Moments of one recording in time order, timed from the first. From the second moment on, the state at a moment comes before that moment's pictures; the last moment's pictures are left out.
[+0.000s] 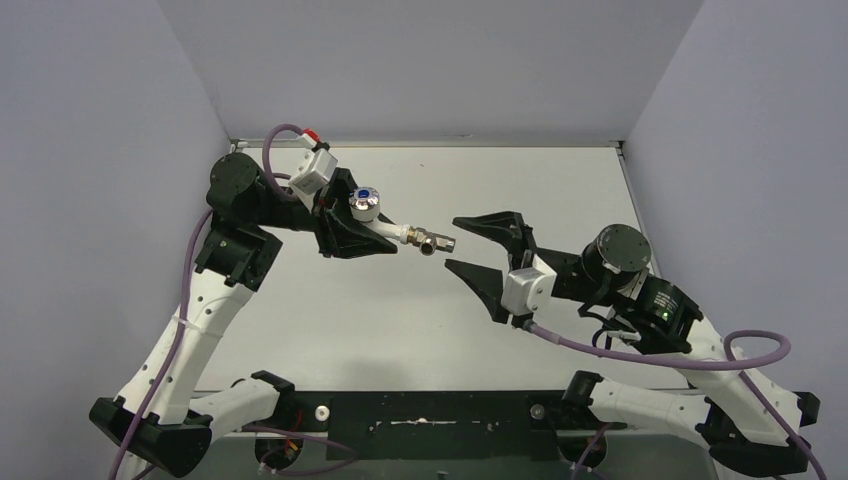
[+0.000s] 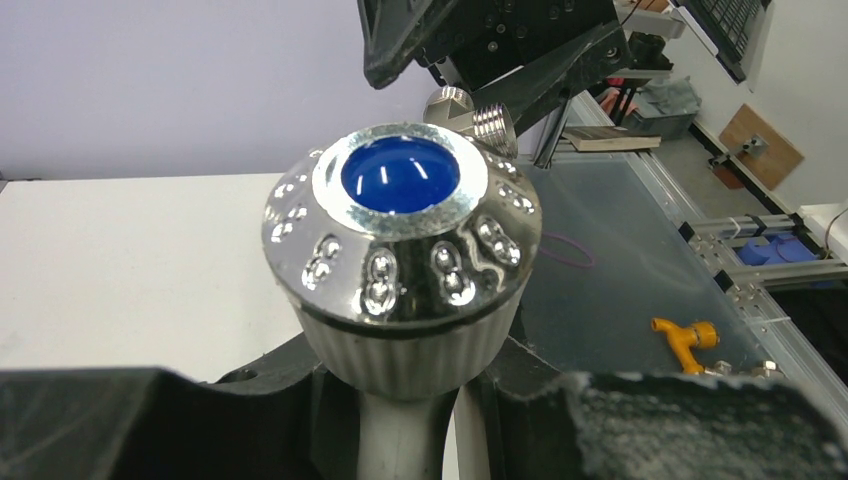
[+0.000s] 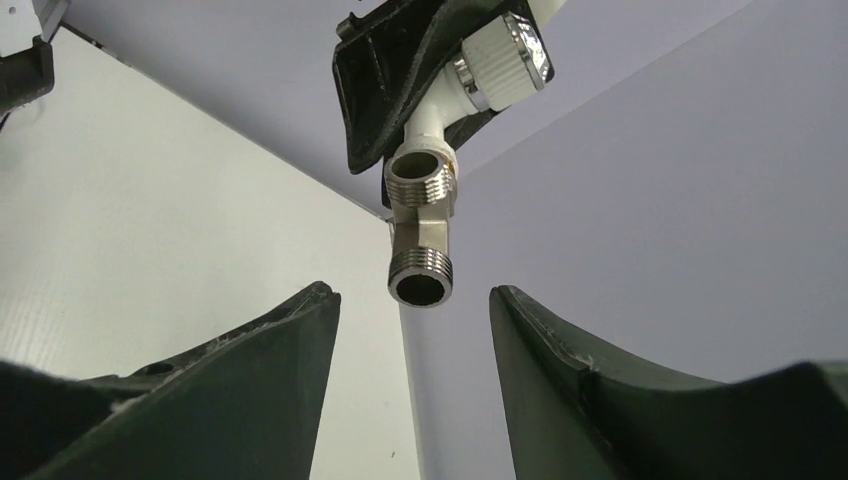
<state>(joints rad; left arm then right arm) -0.43 1.10 1.30 0.05 1.31 -0.37 0.97 0.86 1.28 -0.34 -0.42 -0.88</state>
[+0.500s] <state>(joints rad) -0.43 1.10 1.30 0.05 1.31 -0.38 1.06 0.87 1.28 -0.33 -0.34 -0.93</state>
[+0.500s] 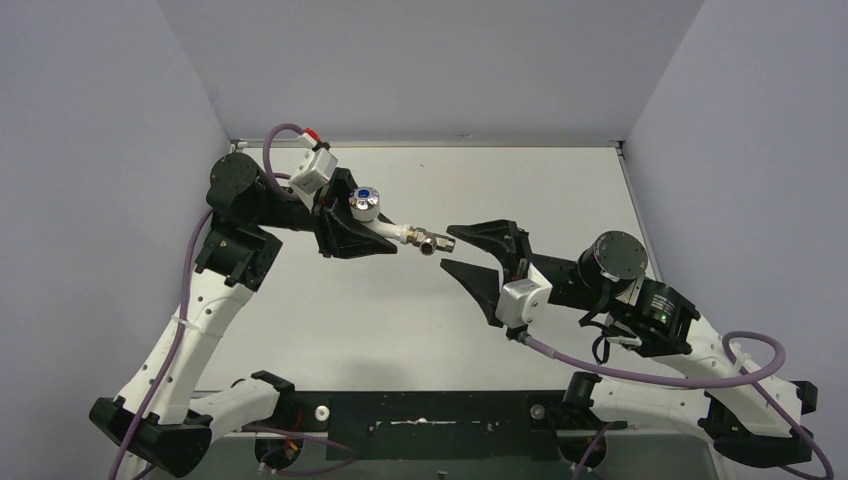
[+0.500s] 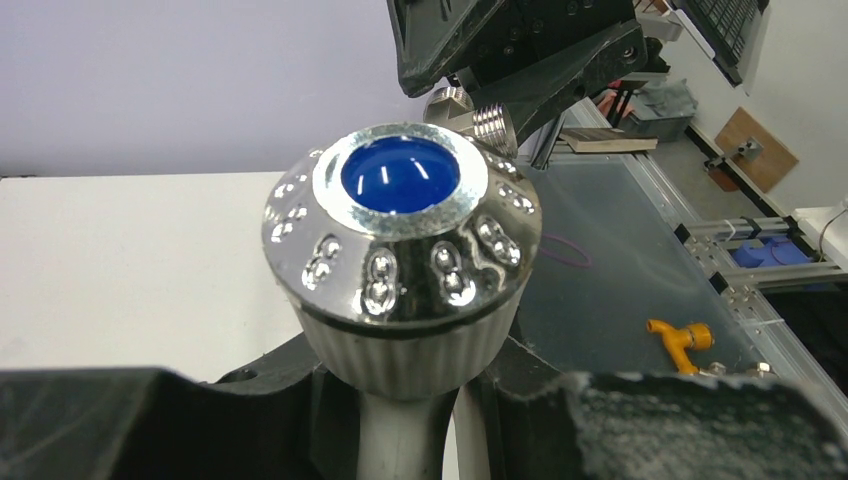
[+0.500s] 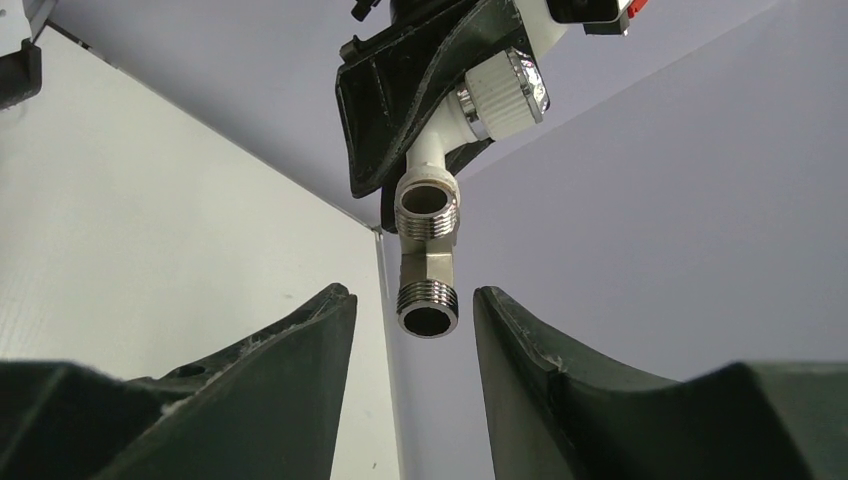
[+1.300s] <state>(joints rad) -0.42 1.10 1.30 0.05 1.31 -0.38 1.07 0.88 1.27 -0.30 -0.30 -0.90</state>
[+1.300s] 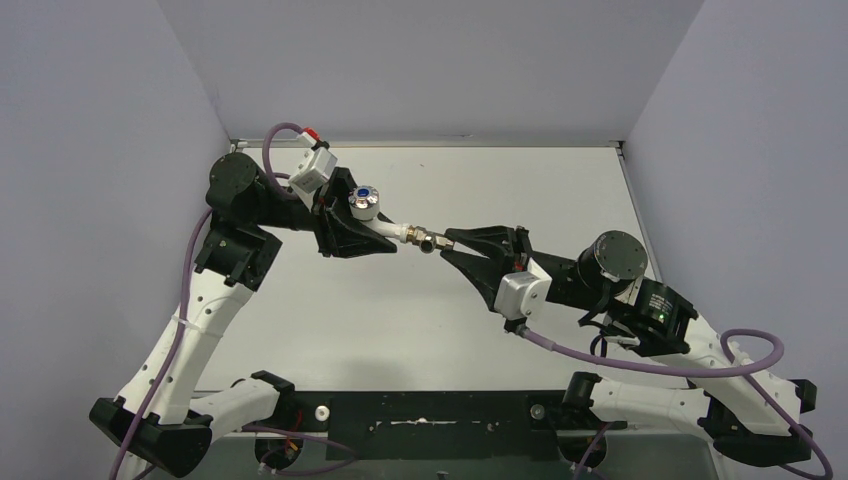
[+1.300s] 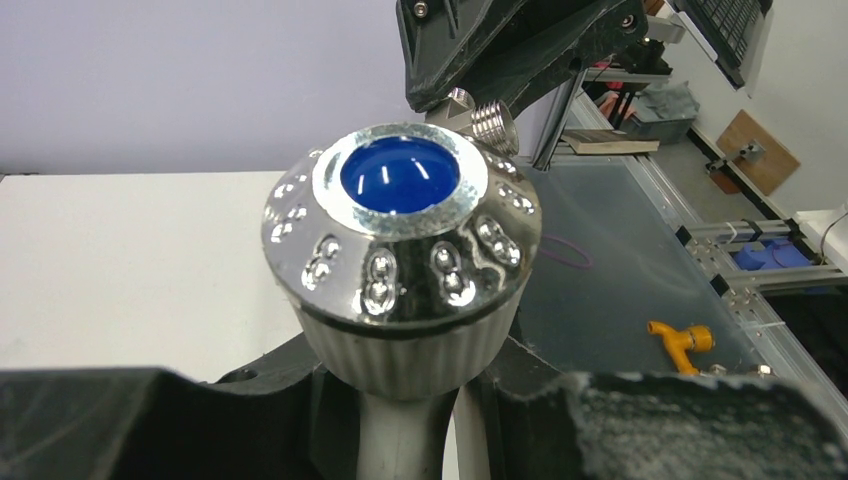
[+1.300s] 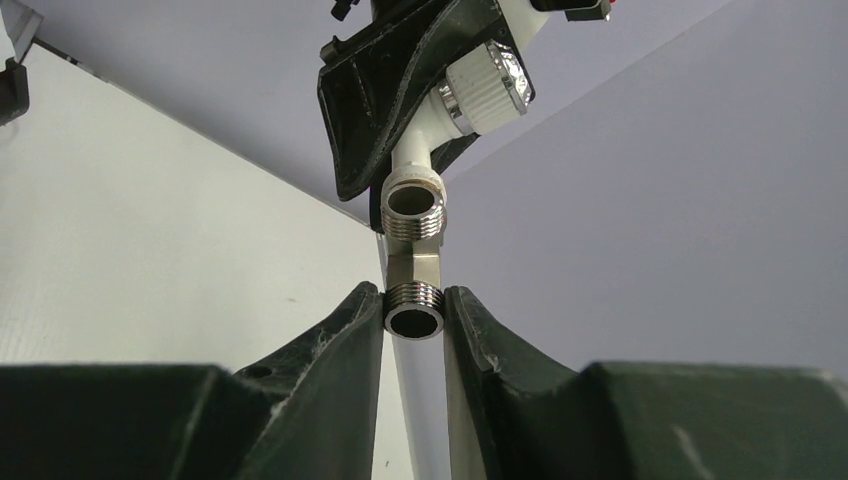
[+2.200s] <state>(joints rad) -0.41 1.10 1.30 0.05 1.31 -0.38 1.07 0.89 1.24 -0.18 -0.12 -0.11</state>
